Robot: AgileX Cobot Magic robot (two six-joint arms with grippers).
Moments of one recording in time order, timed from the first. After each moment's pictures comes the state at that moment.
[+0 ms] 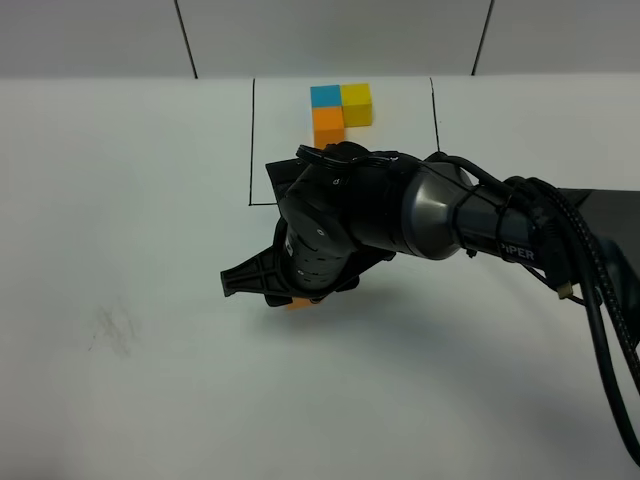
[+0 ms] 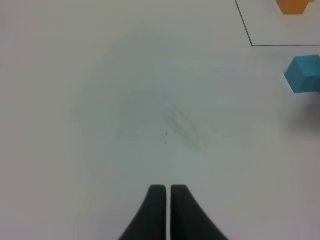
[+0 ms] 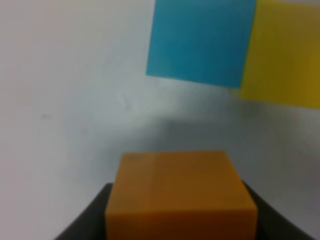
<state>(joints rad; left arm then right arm) -0.01 -0.01 -0.51 -0.04 1.07 -0.01 0.84 2.07 -1.46 -0.11 0.72 0.69</state>
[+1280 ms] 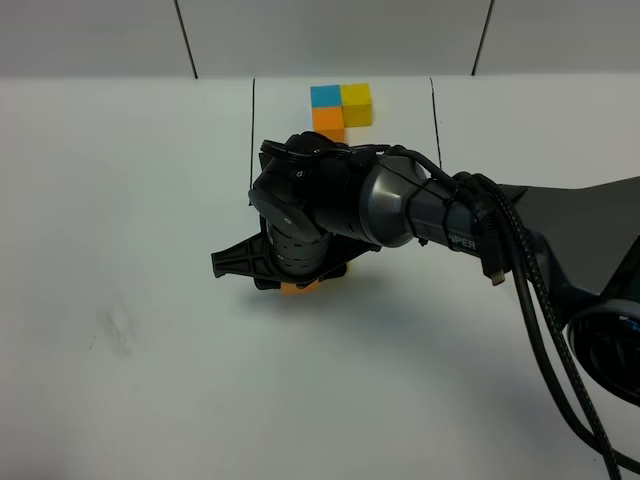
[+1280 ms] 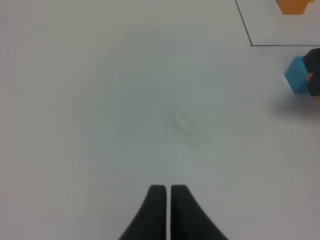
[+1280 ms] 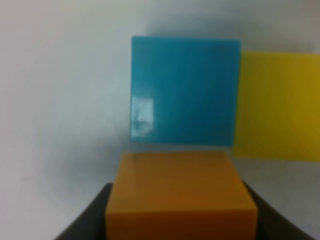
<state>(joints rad) -0.01 -0.01 -0.51 -0.04 1.07 -0.01 0.84 2.19 -1.64 -0.19 0.83 0.81</state>
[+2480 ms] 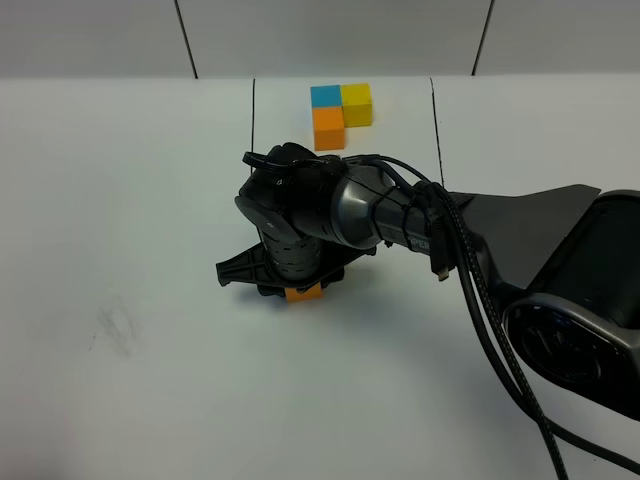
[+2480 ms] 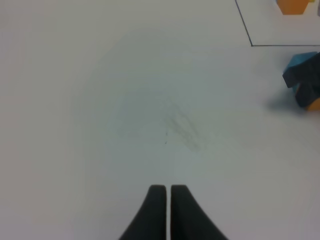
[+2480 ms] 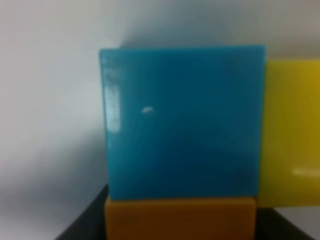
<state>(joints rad) -0.01 -0.01 -0.51 -0.04 1.07 -0.01 0.83 2.33 -1.76 -0.21 0.91 0.80</state>
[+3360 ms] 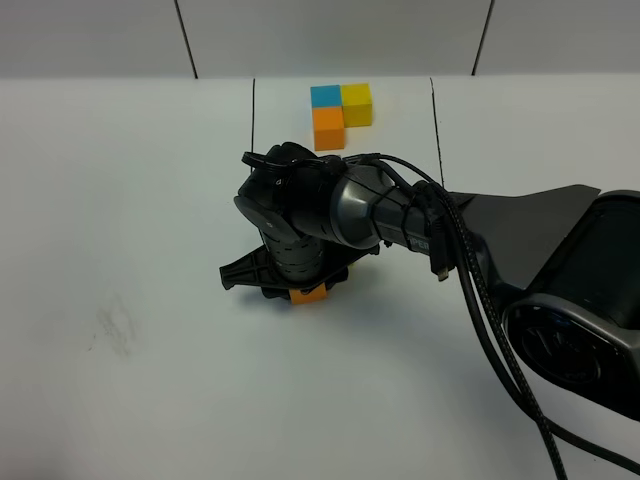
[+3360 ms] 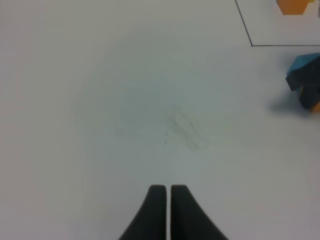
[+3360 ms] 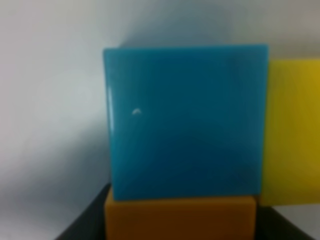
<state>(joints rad) -0.01 -0.01 -0.51 -0.04 1.07 -0.01 0.83 2.33 -1.77 -0.21 0.95 0.78</state>
